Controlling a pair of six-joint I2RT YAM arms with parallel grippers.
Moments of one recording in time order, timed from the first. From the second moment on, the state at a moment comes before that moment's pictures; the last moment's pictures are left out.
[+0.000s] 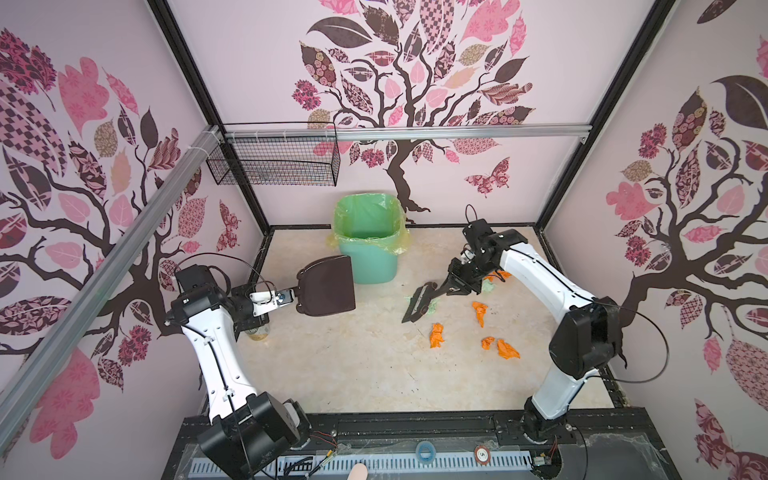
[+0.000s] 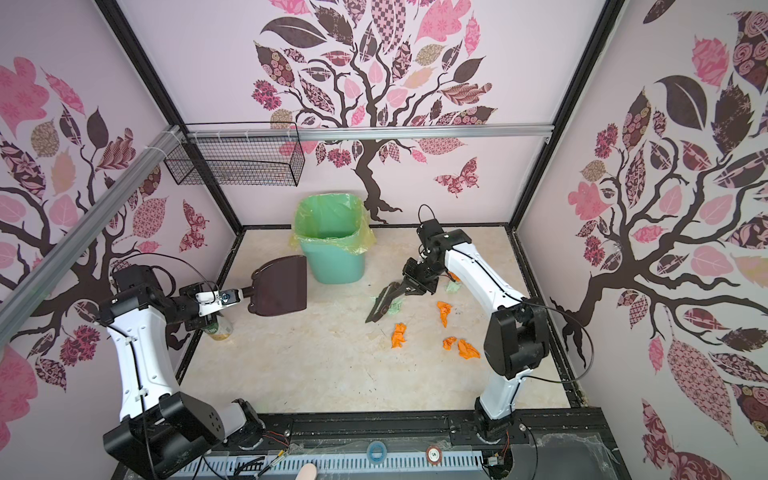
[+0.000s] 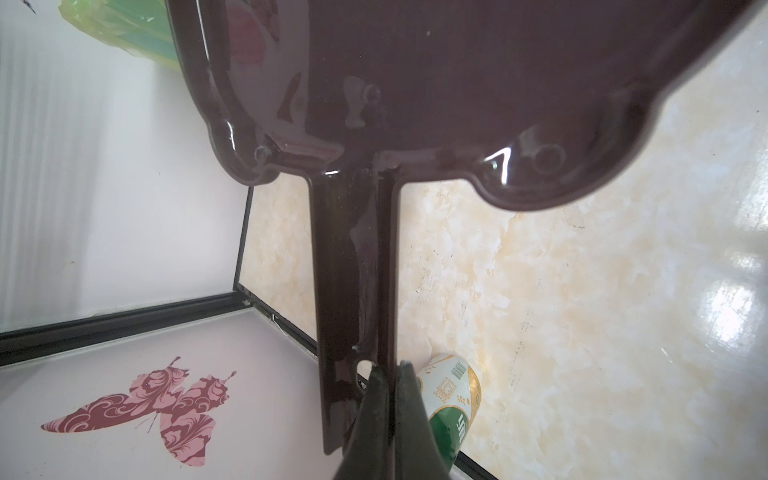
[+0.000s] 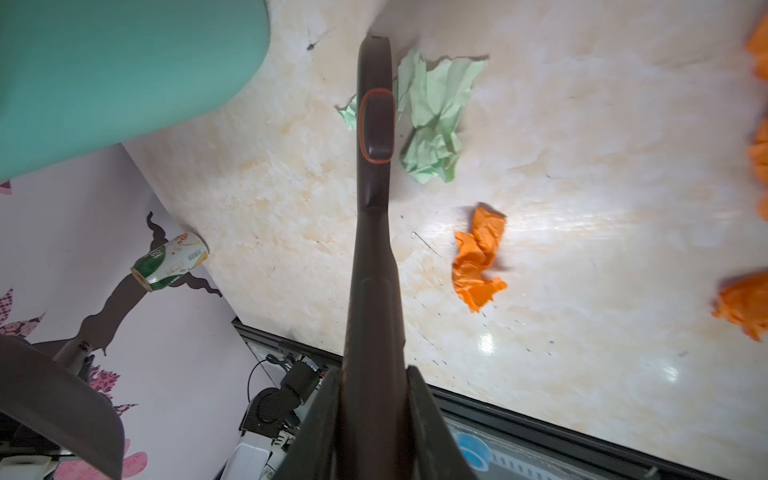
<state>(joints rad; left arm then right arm) 0.61 1.19 1.24 -1.22 0.62 1.94 0.34 1.72 1.59 -1.18 -0.47 0.74</state>
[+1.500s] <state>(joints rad) 0.15 1.12 0.70 -0.82 0.26 1.71 0.20 2.06 2.02 -1.12 0.77 -0.33</state>
